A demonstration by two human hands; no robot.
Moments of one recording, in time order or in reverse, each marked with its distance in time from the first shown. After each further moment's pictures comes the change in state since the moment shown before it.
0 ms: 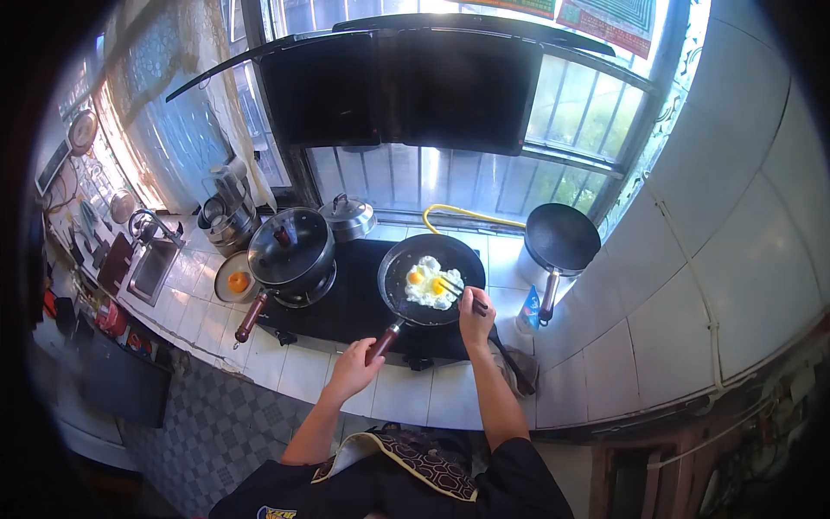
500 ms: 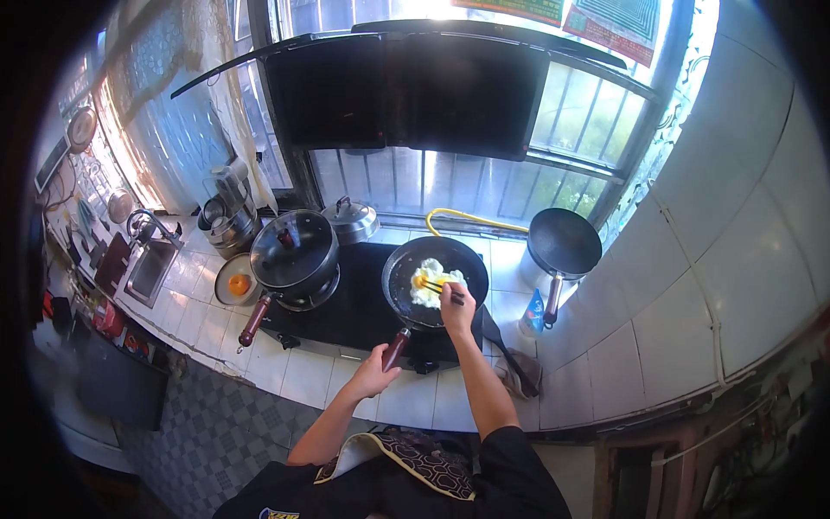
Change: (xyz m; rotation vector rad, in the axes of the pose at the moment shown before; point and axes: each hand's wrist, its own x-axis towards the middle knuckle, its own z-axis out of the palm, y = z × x) left_hand 0.006 -0.013 0.023 -0.243 -0.258 -0.217; right_hand 0.006 0.032 0.054 -0.025 -0.190 -0.061
